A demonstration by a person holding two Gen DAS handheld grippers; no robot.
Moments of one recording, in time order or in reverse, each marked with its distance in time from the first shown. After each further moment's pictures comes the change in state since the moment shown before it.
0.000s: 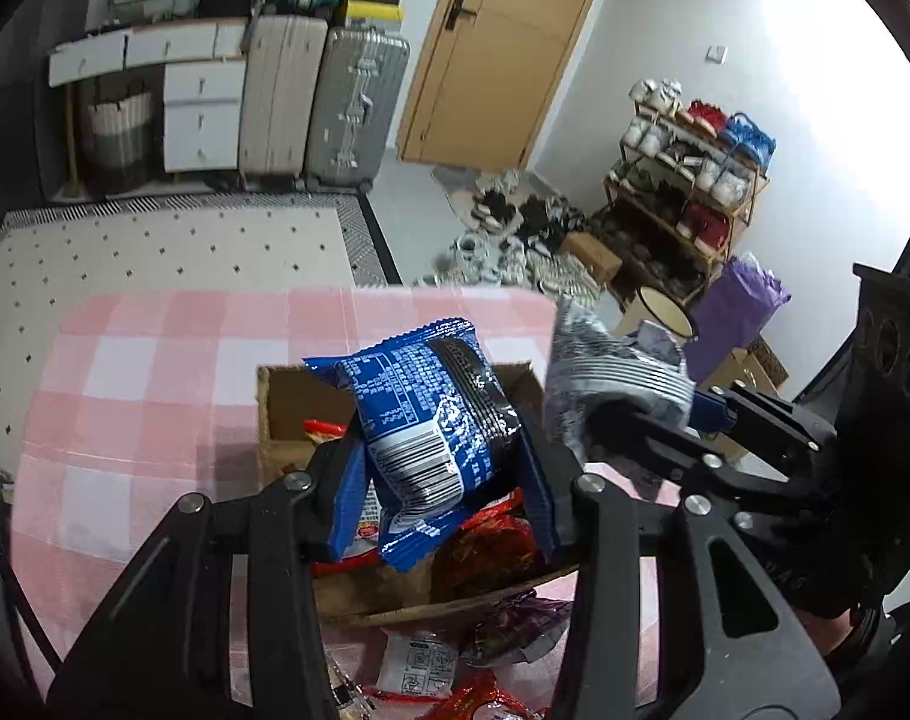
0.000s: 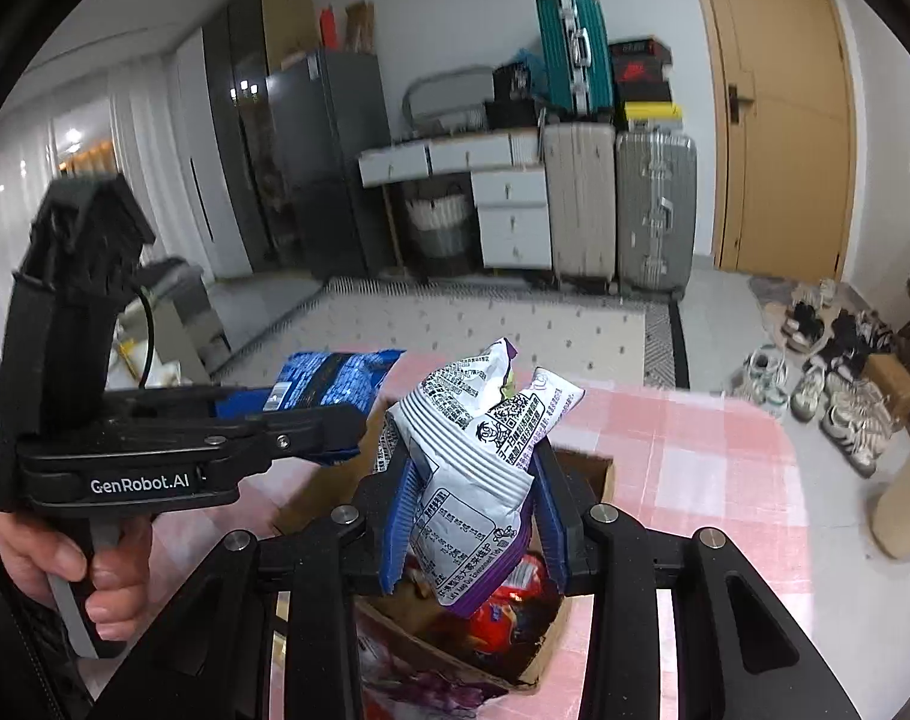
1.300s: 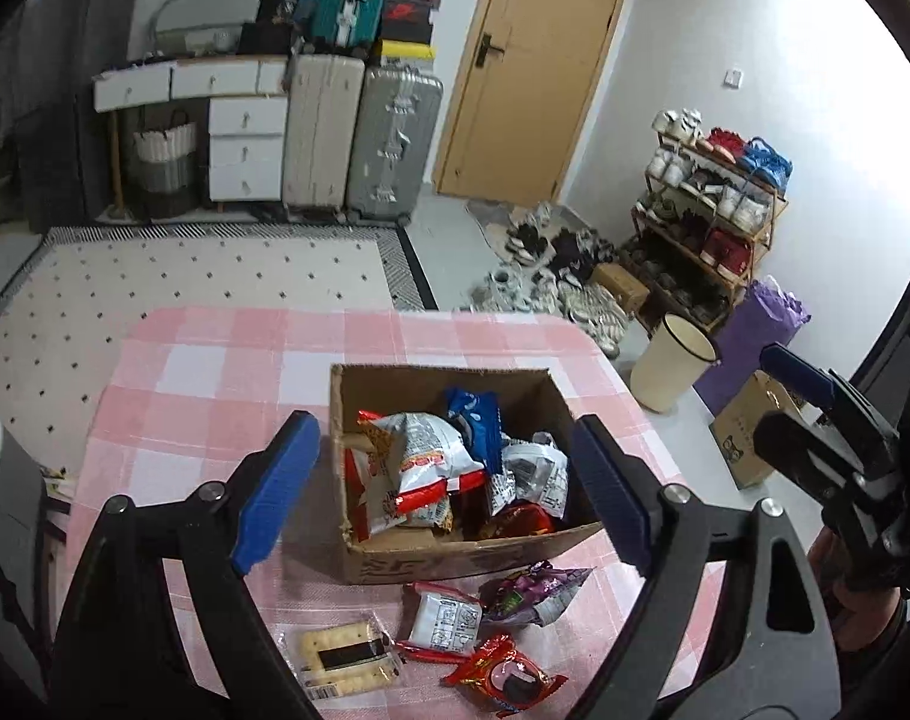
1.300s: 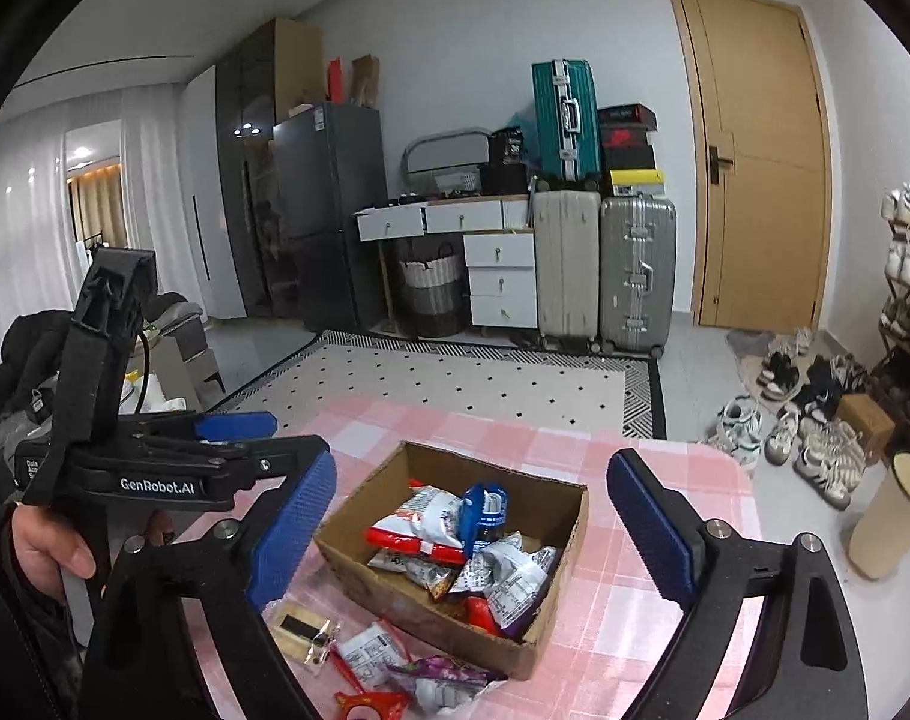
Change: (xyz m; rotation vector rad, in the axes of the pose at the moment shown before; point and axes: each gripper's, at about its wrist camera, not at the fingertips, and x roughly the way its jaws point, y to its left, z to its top) left arm -0.080 -0.003 -0.034 -0.006 -0.126 0.109; right arm -0.098 0.015 -0.012 -0.037 -0.184 -0.045
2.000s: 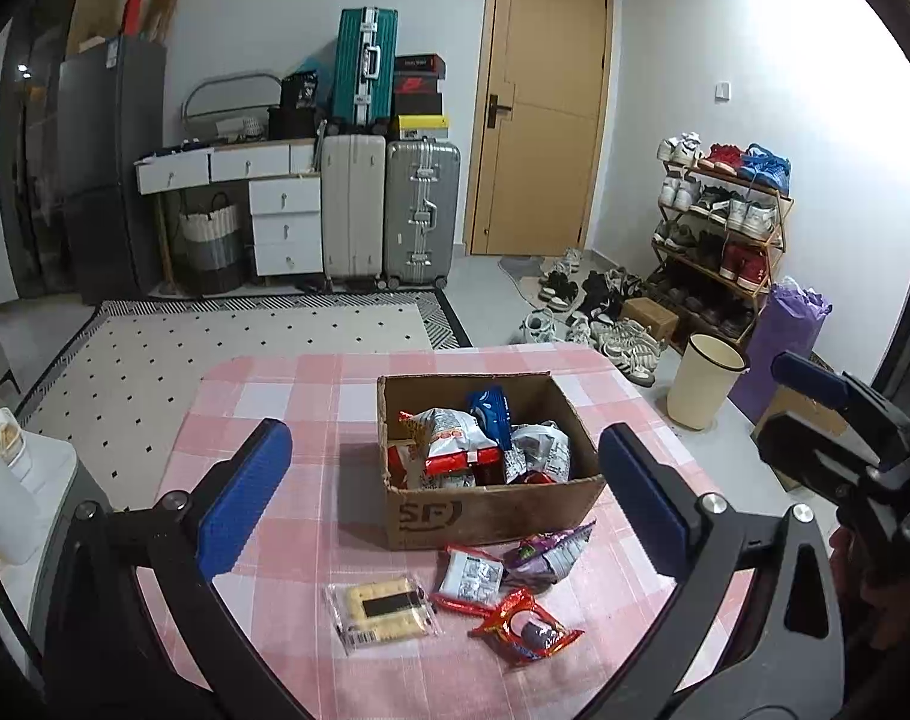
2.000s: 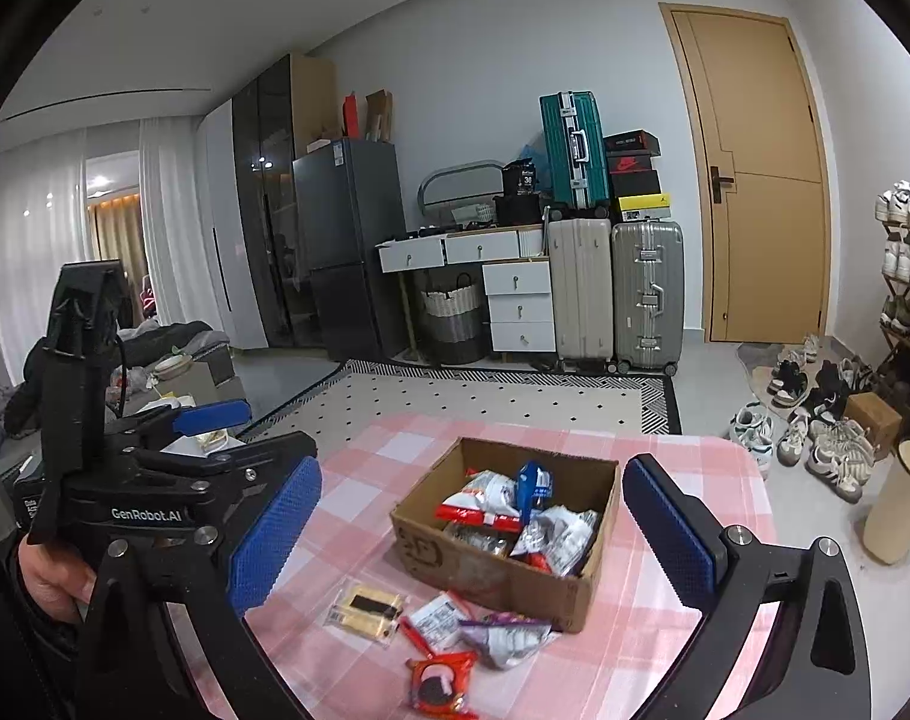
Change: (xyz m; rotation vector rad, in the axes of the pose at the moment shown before) left arm -0.139 -0.041 -0.061 0.102 -0.170 0.120; right arm -0.090 0.049 -0.029 0.036 -0.077 0.038
